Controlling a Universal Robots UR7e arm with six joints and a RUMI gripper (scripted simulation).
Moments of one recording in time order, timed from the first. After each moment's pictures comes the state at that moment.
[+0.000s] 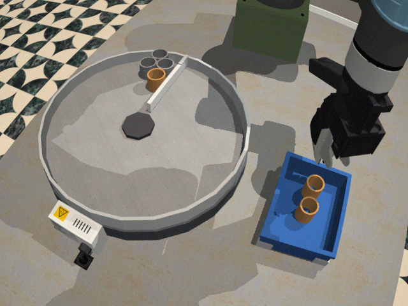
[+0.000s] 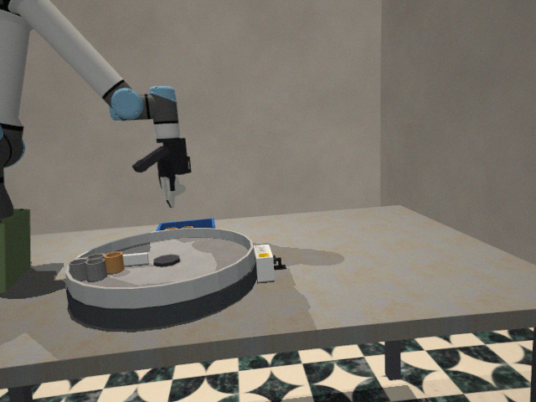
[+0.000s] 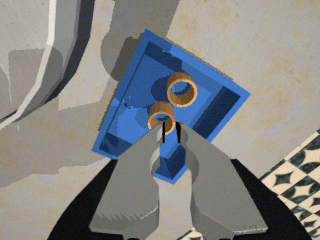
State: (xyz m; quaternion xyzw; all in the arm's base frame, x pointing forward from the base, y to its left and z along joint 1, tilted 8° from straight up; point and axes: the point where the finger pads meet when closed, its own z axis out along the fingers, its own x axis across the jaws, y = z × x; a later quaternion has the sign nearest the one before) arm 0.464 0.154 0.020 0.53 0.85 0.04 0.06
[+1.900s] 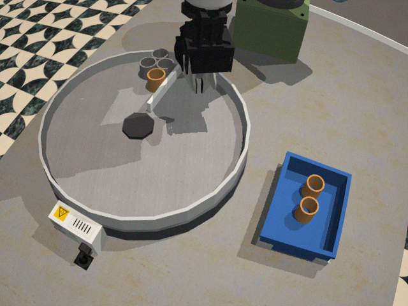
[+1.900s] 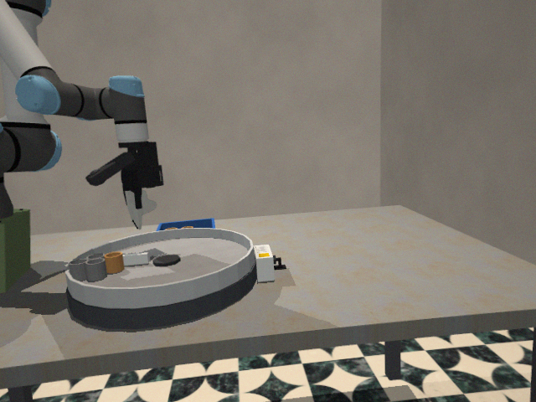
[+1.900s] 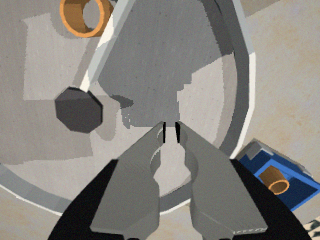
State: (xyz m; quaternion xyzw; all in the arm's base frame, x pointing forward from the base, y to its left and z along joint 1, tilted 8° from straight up) arm 0.384 -0.090 0.008 0.53 0.84 0.04 0.06
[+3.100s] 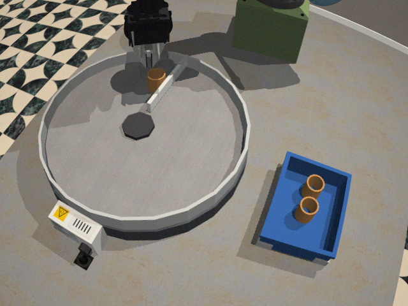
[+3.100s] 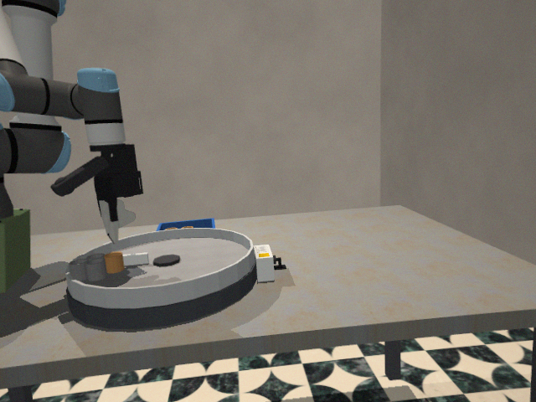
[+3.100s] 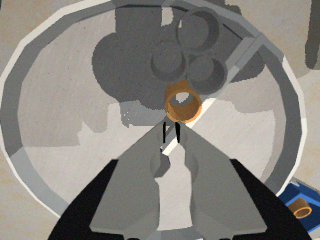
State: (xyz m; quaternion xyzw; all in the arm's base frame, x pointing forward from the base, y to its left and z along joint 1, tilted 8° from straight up) arm 0.343 -0.207 0.002 0.53 0.85 0.04 0.06
